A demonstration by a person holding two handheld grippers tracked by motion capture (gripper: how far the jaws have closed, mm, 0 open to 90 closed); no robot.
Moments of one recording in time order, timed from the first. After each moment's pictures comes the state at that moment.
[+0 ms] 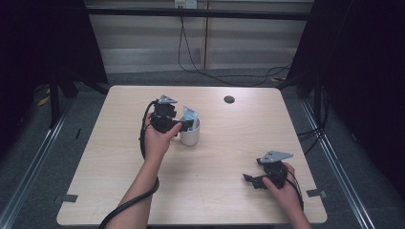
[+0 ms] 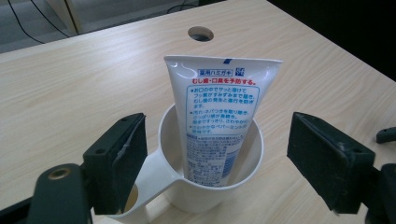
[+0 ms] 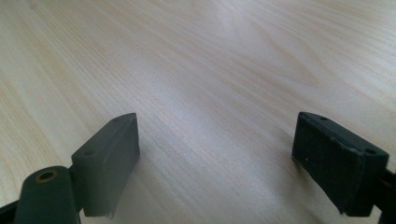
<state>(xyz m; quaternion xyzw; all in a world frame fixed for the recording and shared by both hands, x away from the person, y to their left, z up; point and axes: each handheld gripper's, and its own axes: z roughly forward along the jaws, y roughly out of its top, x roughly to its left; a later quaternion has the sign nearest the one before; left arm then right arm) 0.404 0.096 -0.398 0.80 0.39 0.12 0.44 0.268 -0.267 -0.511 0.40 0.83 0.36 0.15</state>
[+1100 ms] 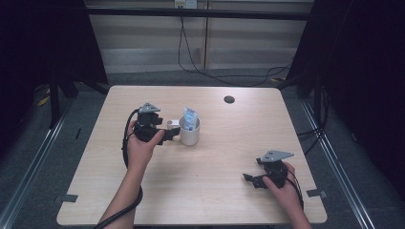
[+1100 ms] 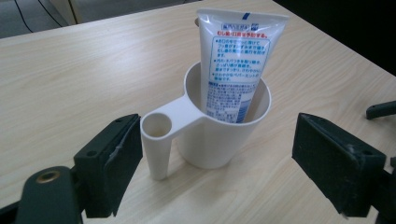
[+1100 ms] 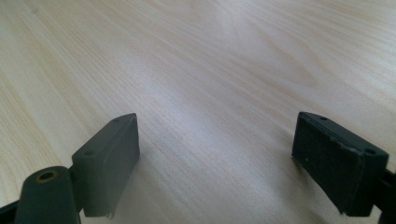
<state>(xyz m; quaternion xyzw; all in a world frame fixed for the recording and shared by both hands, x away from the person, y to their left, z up) 0.379 0.142 -0.403 0.80 0.39 0.11 0.45 0.270 -0.269 -0.511 0.40 0.83 0.37 0.15</state>
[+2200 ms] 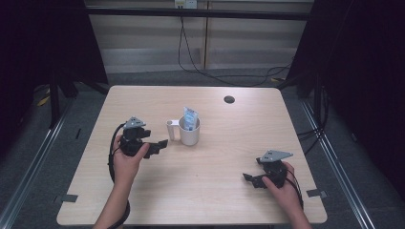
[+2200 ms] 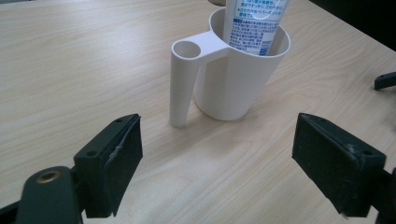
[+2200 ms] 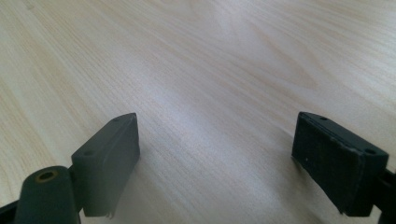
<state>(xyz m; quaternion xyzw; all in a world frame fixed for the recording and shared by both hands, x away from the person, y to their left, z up) 0.353 0.180 -0.431 0.79 0.40 0.11 0.45 0.271 -0.267 -0.512 0.39 0.83 0.36 0.15</state>
